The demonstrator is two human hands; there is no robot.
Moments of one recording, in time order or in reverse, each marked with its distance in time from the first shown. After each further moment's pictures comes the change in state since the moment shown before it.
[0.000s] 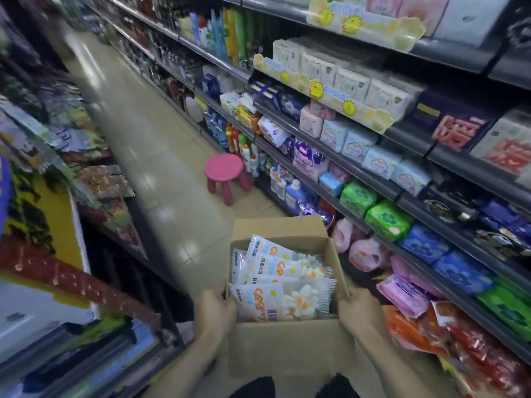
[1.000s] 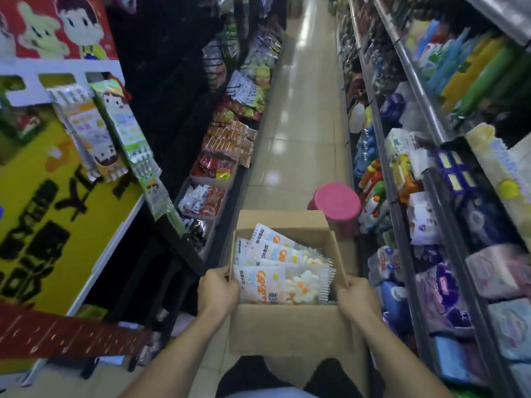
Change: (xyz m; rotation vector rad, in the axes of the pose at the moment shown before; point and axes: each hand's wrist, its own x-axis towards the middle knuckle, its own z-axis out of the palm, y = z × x) left_hand 0.269 0.068 -0.025 -0.250 0.501 -0.502; right_hand 0.321 -0.354 0.064 -0.356 -0.486 -0.484
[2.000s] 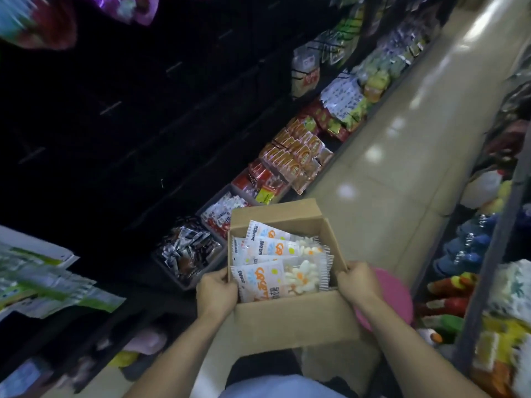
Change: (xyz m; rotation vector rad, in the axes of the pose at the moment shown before) left_hand 0.267 0.211 0.100 -0.261 0.410 -0.391; right_hand 0.437 -0.278 -0.080 -0.340 -0.285 -0.385
